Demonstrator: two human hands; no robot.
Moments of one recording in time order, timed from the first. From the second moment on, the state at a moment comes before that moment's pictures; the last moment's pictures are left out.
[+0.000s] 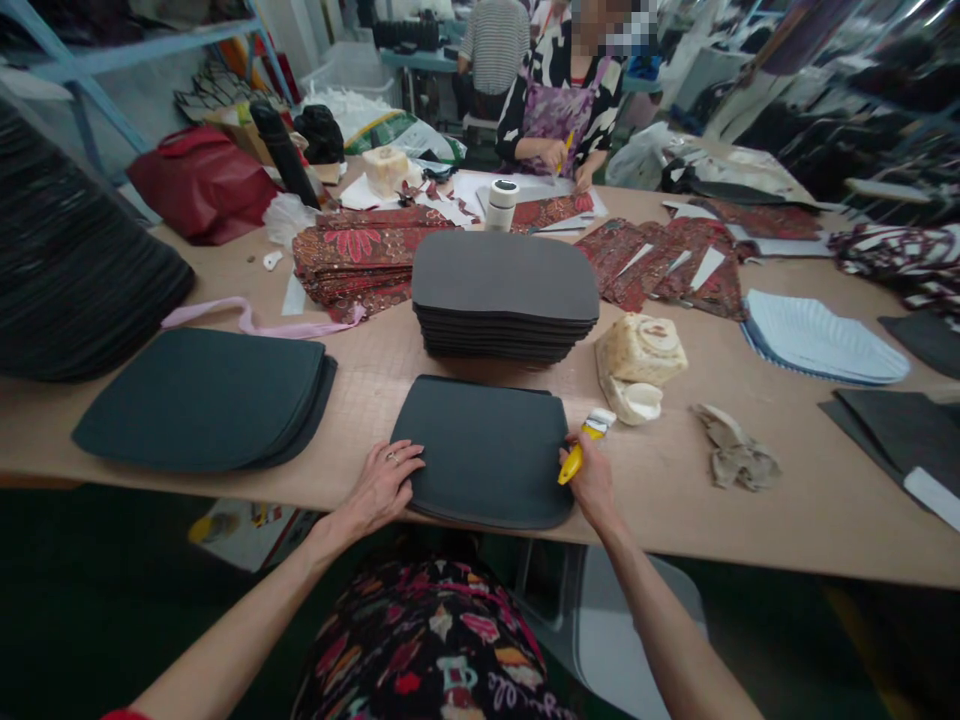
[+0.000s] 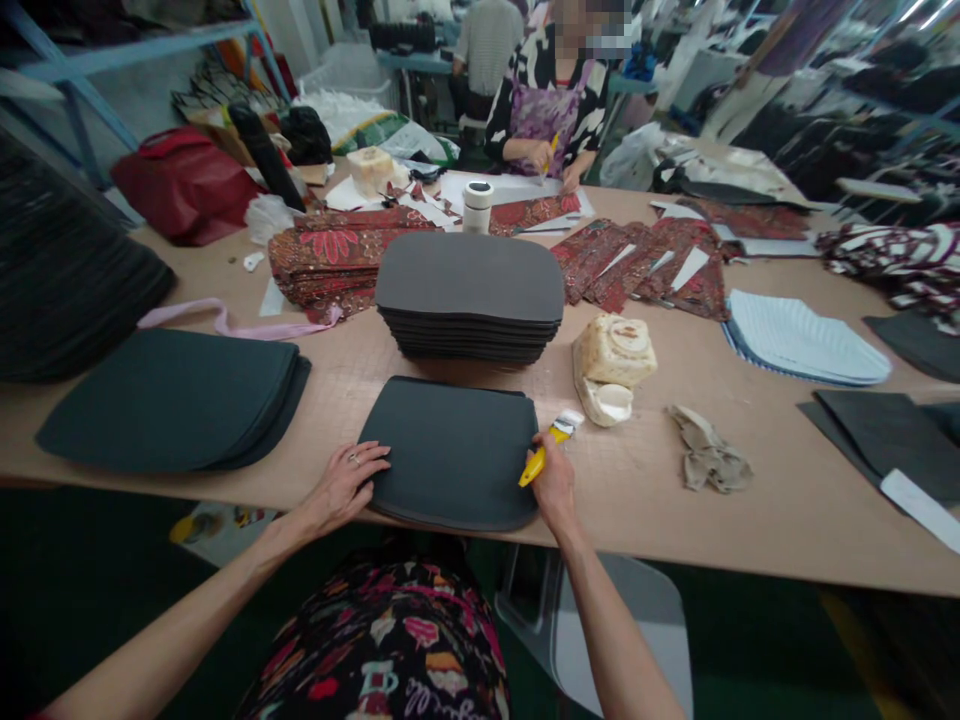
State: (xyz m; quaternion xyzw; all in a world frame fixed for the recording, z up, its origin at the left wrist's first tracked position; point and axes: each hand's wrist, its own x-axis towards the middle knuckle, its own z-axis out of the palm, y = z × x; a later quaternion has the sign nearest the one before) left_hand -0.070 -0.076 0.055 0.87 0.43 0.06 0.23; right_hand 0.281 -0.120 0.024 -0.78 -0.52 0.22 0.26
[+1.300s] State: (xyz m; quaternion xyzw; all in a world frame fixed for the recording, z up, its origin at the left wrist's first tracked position) left_hand 0.076 0.141 0.097 0.86 0.45 0.20 0.15; right_hand 0.117 0.201 0.193 -0.46 -0.69 0.46 0.31
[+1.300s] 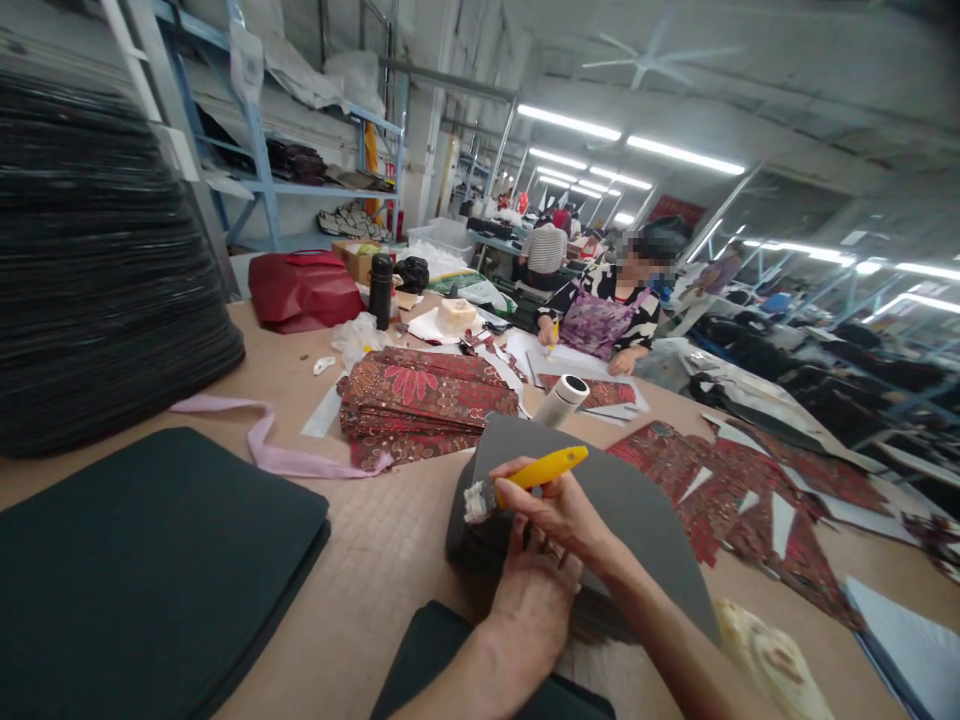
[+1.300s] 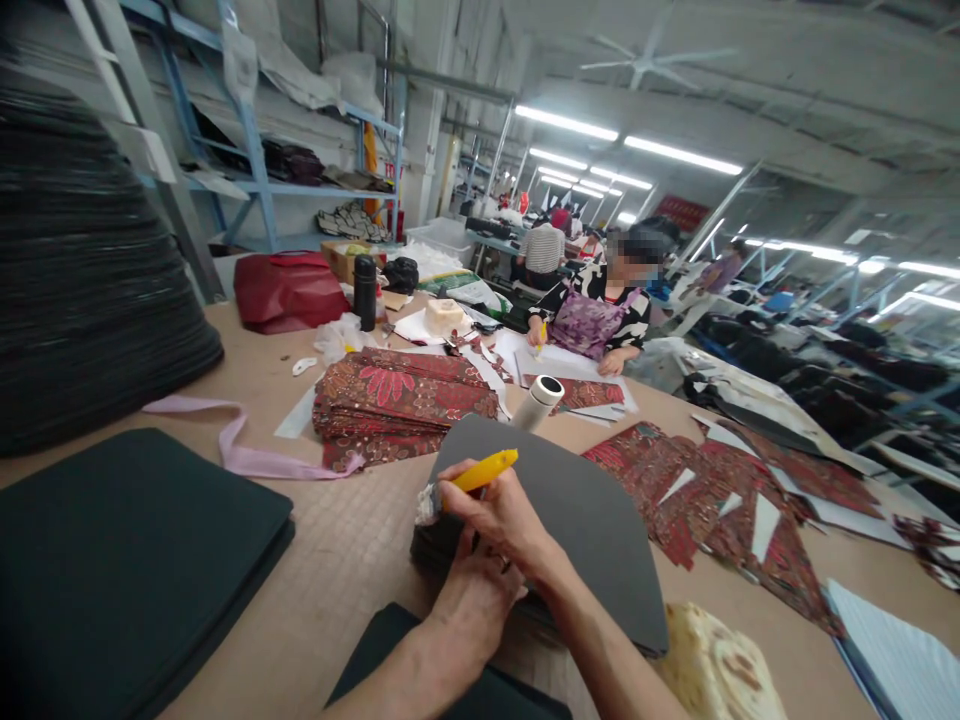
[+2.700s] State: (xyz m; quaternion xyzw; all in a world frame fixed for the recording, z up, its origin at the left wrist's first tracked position) left_hand 0.067 0.155 0.103 0.80 0.43 0.40 -0.11; right_hand 0.216 0.338 0.174 -0.53 -0.66 0.33 0.42
